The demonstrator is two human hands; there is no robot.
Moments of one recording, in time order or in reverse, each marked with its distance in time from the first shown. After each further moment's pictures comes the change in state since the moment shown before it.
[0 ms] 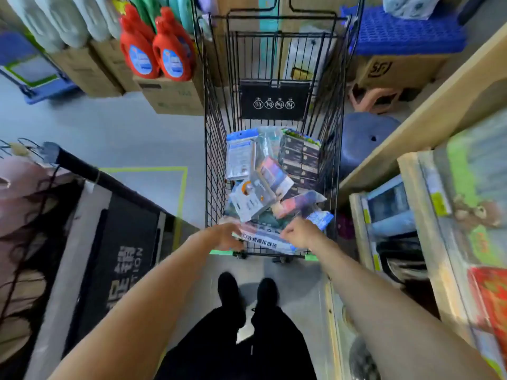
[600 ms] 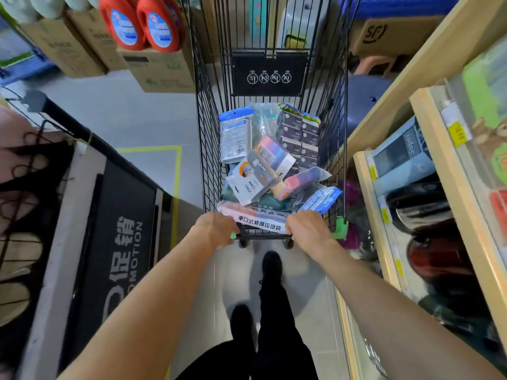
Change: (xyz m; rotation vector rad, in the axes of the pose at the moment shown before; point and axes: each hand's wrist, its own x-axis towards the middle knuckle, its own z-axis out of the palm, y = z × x) left_hand -0.022 -0.062 0.096 0.671 0.148 0.075; right_hand -0.072 -0.008 0.112 -0.623 0.174 -0.099
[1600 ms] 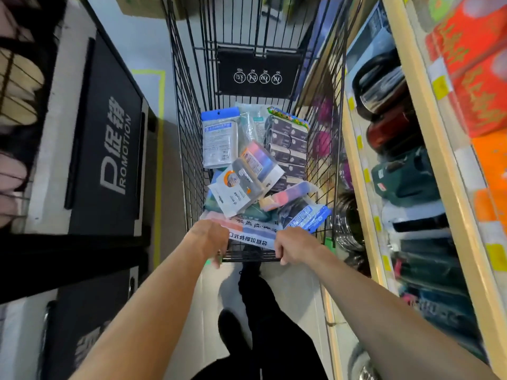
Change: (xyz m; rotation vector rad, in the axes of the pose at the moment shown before) left_hand -0.262 0.183 0.297 0.099 -0.182 0.289; right_hand -0.348 -0.118 0.258 0.235 -0.320 -0.049
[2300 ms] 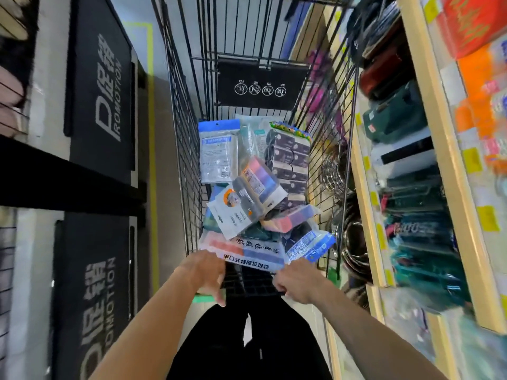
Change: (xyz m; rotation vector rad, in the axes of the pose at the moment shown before) left_hand -0.043 0.120 0.226 -0.200 -0.064 0.071; right_hand -0.141 -0.044 0.210 -0.372 -0.116 -0.240
